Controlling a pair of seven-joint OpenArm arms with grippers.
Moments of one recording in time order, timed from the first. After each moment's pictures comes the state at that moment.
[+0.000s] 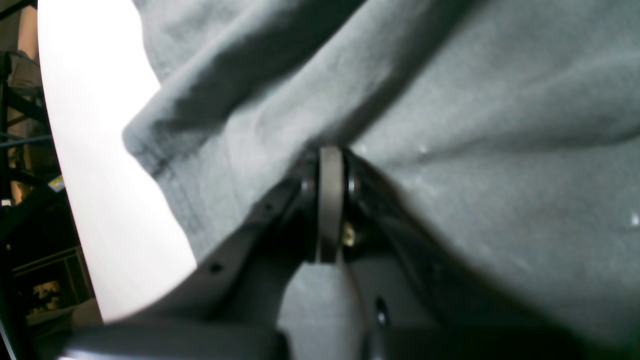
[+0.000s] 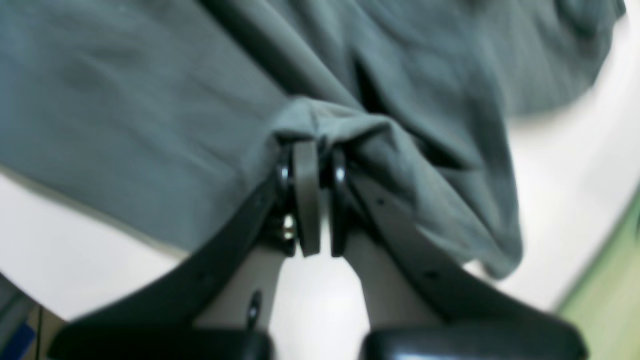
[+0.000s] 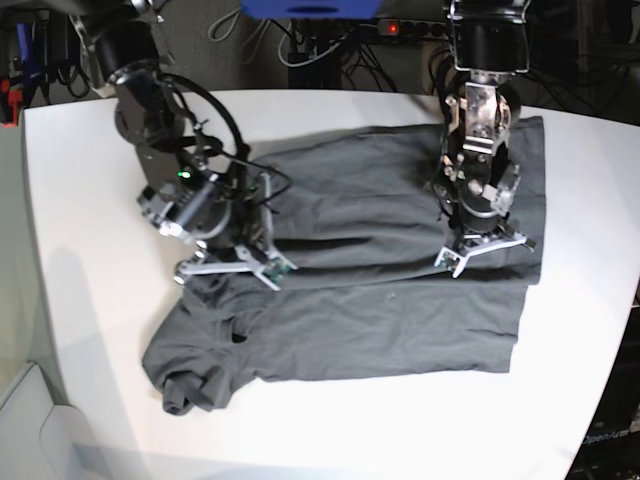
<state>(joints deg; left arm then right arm) -1.7 -3.3 -4.2 79.7 33.6 -19.1 34.8 6.2 10.3 -22.7 107.2 0.0 26.6 -69.9</state>
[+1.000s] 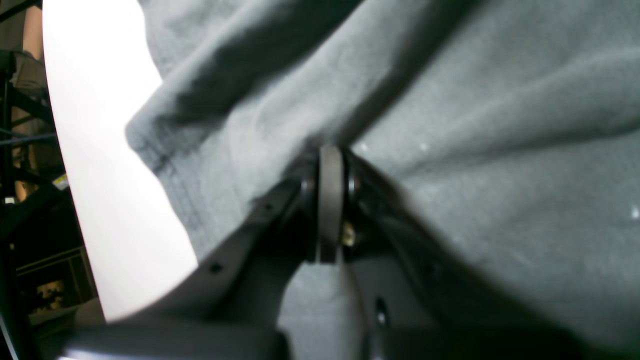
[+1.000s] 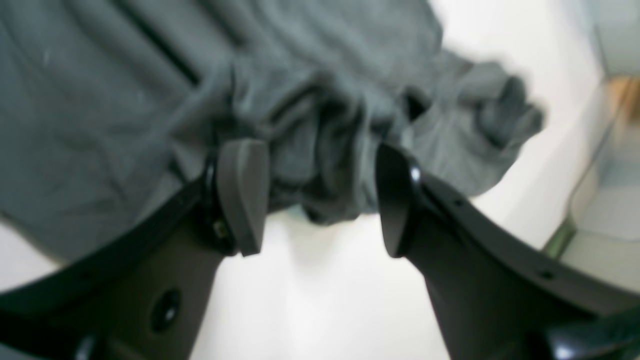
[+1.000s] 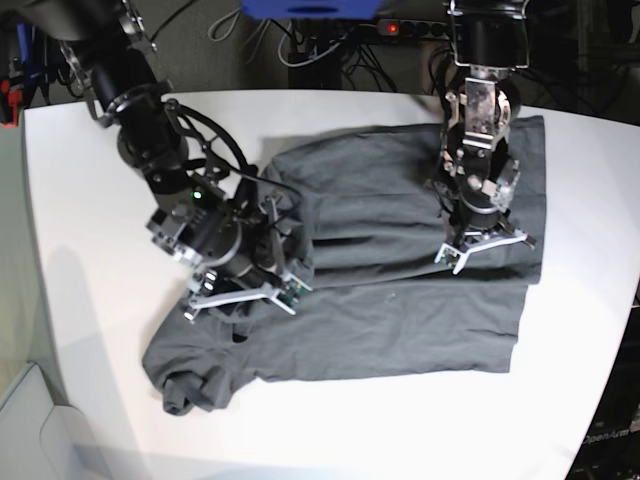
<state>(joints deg) -0.6 -3.3 -4.2 80.1 34.0 -18.6 33.9 12.5 12.1 -26.7 107.2 -1.3 26.6 -70.0</state>
